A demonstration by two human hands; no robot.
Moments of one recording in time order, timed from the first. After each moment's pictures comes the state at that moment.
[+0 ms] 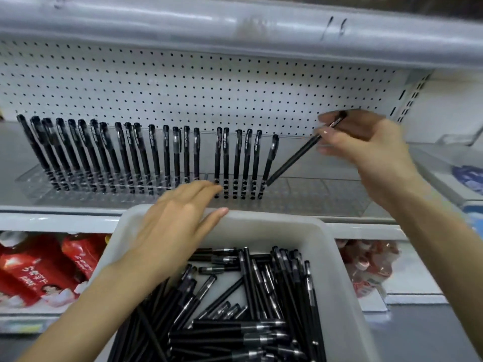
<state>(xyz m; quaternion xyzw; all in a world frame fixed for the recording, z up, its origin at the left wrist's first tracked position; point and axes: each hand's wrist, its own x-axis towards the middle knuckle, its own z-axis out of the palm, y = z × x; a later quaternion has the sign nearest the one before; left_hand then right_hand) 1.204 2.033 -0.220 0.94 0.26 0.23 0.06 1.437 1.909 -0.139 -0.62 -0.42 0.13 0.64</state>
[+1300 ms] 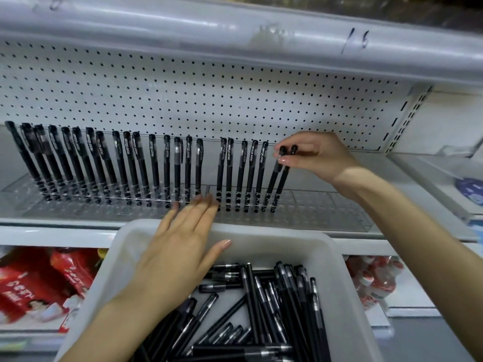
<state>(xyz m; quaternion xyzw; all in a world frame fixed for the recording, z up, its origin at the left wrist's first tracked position) 1.209 2.047 -0.258 0.94 0.29 0.16 -0.06 1.460 1.974 -0.157 -0.71 -0.52 0.17 0.45</state>
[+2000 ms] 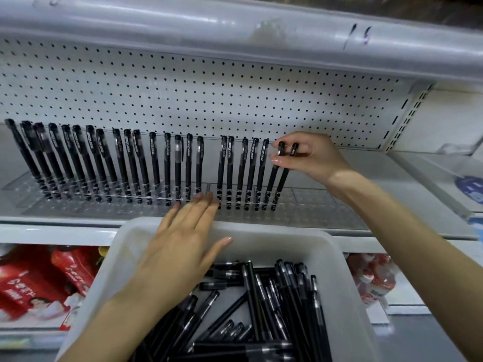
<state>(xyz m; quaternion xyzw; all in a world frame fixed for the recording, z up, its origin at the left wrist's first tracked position) 1.209 2.044 -0.253 0.94 0.29 0.16 -0.04 1.455 1.982 -0.167 -0.70 -0.51 0.15 0.47</state>
